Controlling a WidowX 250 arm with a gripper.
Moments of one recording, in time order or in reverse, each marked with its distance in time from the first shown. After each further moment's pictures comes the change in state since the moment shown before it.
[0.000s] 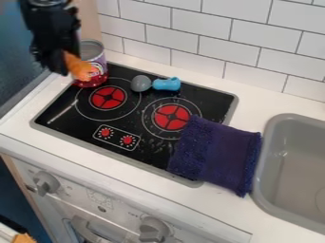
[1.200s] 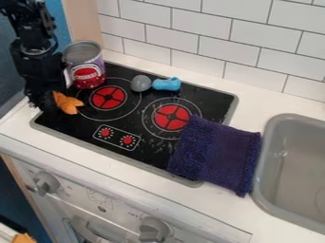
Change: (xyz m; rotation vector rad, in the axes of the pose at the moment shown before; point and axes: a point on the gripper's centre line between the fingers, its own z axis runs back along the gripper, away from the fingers) arm 0.039 0.025 -0.088 0.102 0.053 0.161
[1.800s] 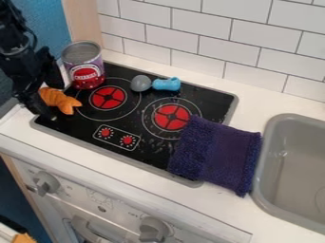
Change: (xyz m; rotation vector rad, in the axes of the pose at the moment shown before) arm 0.005 0.005 0.006 -0.083 0.142 0.016
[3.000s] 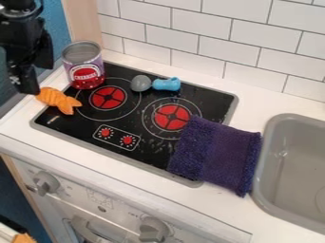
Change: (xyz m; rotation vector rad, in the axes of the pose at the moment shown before) arm -0.010 0.014 0.067 0.048 -0.227 0.114
